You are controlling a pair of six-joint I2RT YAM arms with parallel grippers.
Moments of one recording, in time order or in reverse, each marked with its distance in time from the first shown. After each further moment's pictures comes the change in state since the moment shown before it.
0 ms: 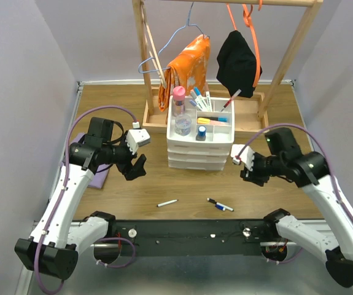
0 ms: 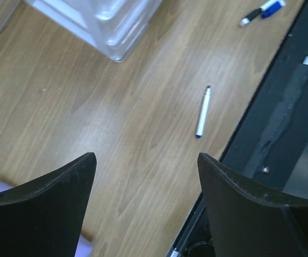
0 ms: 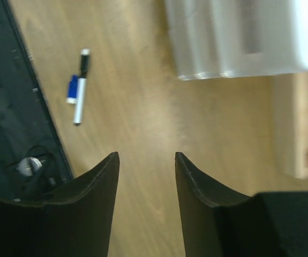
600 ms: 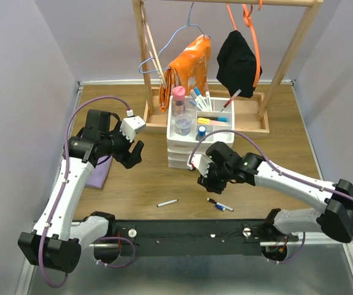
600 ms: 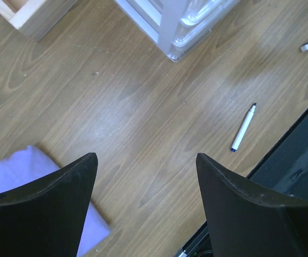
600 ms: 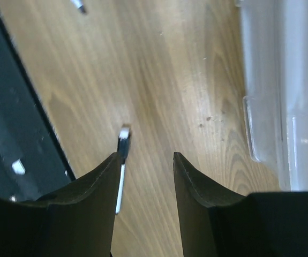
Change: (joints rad) left arm 0.042 0.067 0.050 0.086 -0.162 -0.117; right arm 0.441 0.391 -0.242 0.496 0.154 0.452
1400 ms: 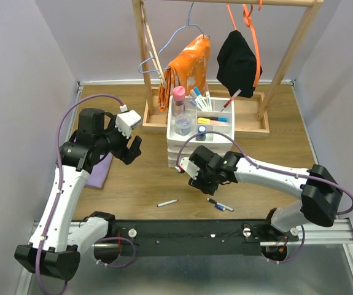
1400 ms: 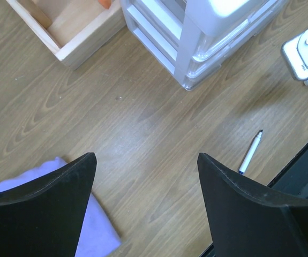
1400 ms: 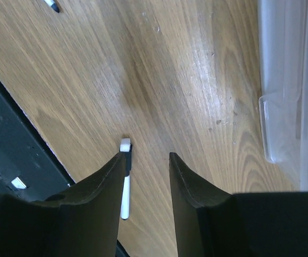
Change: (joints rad) left arm 0.008 -0.067 0.032 0.075 -0.024 -0.056; right arm 0.096 0.213 0.093 -0.019 0.150 0.142
